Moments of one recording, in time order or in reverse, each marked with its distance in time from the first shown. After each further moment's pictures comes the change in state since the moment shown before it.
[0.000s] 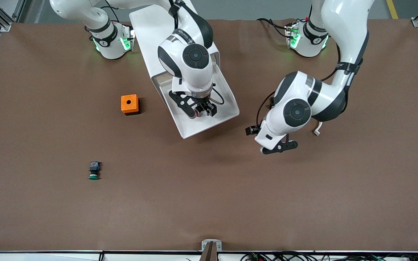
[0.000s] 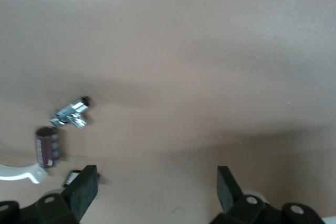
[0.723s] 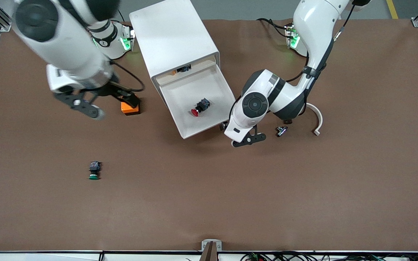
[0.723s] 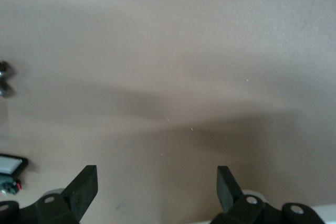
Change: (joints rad) left arm -0.142 0.082 -0.002 0.041 0.000 0.068 -0.171; right arm -0.404 -0.234 -0.015 0.243 0.000 -0.532 -0.834
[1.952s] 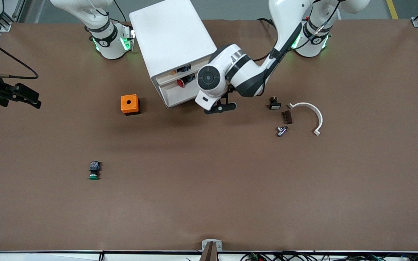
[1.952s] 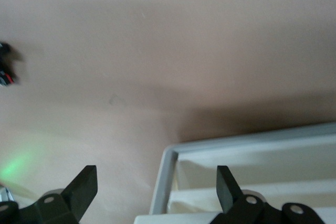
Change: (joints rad) left arm -0.191 -0.004 -0.053 0.002 -0.031 -0.218 -0.123; right arm -0.349 -0.227 -0.003 -0.307 -0.092 0.198 -0.716
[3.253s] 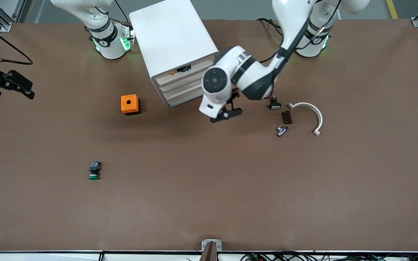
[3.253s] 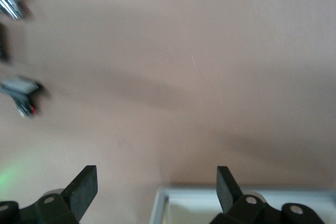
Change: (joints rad) left arm 0.043 -0.006 0.116 0.095 0.053 0.007 -0.053; right arm -0.022 -0.071 0.003 -0.043 -0.004 -0.001 -0.048
